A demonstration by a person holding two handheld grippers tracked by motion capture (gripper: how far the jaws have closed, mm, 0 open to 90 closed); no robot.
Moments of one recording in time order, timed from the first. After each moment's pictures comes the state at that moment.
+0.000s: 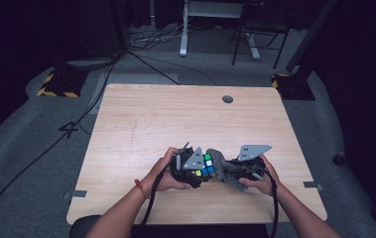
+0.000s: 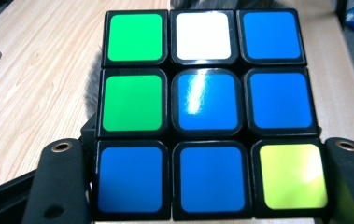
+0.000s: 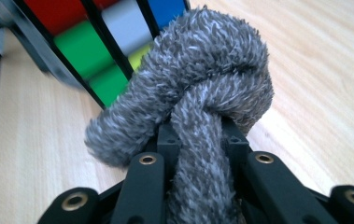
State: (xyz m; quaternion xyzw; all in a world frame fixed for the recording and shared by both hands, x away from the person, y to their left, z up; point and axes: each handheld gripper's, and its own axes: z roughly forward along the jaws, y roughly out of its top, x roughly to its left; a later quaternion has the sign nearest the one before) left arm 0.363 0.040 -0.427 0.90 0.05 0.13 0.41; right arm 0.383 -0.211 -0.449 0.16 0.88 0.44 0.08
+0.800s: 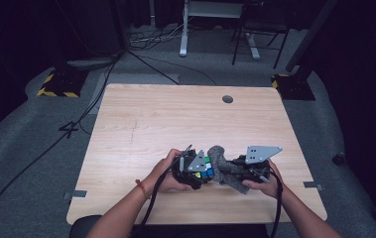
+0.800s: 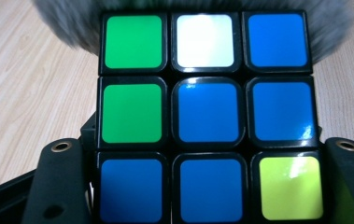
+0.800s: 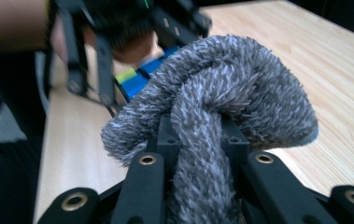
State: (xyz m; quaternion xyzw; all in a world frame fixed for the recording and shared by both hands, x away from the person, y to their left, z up) left arm 0.366 0.030 -0.441 0.92 0.05 0.13 0.37; right arm 0.365 -0.215 -0.421 0.12 0.85 0.51 0.07
